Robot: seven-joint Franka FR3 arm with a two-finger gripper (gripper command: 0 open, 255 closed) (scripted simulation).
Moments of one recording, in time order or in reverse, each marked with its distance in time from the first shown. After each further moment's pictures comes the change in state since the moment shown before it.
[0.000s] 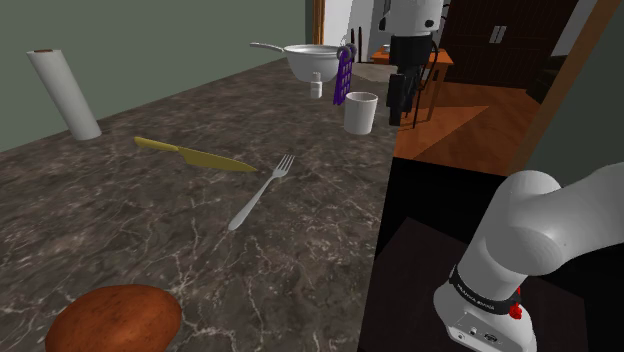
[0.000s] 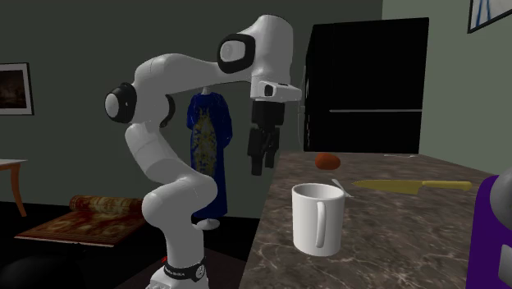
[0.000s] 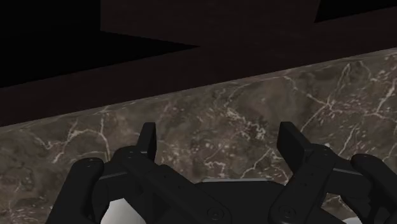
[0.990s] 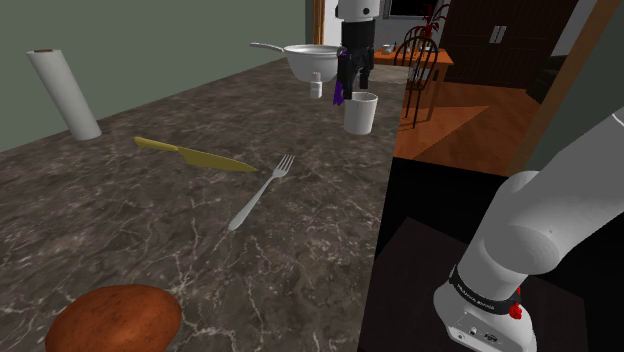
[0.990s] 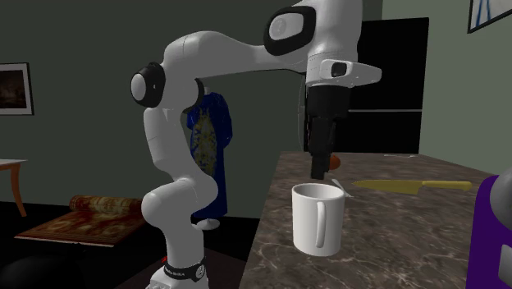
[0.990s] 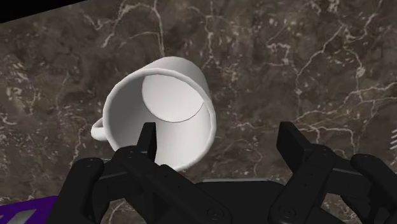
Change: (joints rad) arm -0.028 0.433 -0.037 0.356 -0.055 0.104 -0.025
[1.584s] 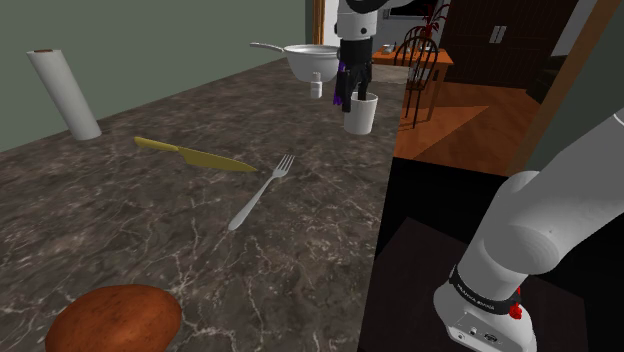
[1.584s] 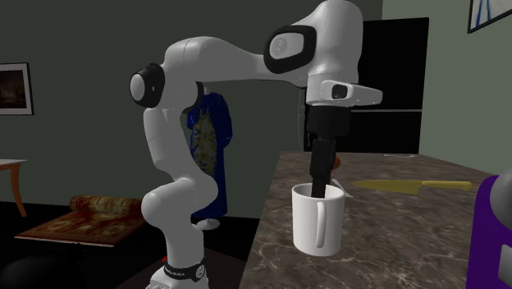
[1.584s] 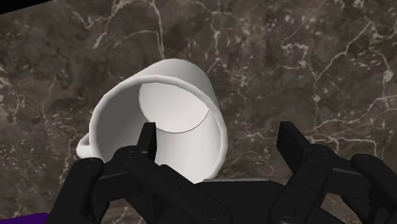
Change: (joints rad) arm -0.004 -0.007 -0.007 -0.097 -0.005 0.091 -0.001
